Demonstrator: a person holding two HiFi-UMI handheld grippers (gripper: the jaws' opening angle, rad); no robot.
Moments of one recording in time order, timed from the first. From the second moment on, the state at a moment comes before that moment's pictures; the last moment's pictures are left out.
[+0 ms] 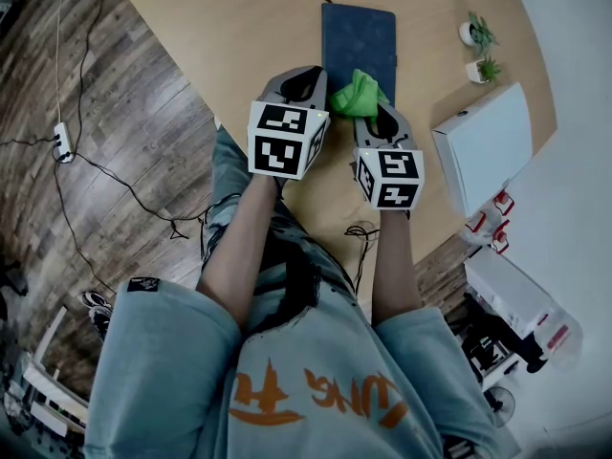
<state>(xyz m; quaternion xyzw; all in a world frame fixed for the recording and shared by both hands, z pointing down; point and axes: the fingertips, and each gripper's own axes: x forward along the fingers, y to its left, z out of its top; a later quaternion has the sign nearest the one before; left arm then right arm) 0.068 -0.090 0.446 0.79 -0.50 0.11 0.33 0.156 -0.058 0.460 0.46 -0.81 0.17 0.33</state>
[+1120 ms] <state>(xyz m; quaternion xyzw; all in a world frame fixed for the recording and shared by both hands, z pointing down) 0.073 -0.170 0.433 0.82 -0.46 0.16 0.30 0.175 -0.208 0.397 0.51 -0.81 0.16 0.23</state>
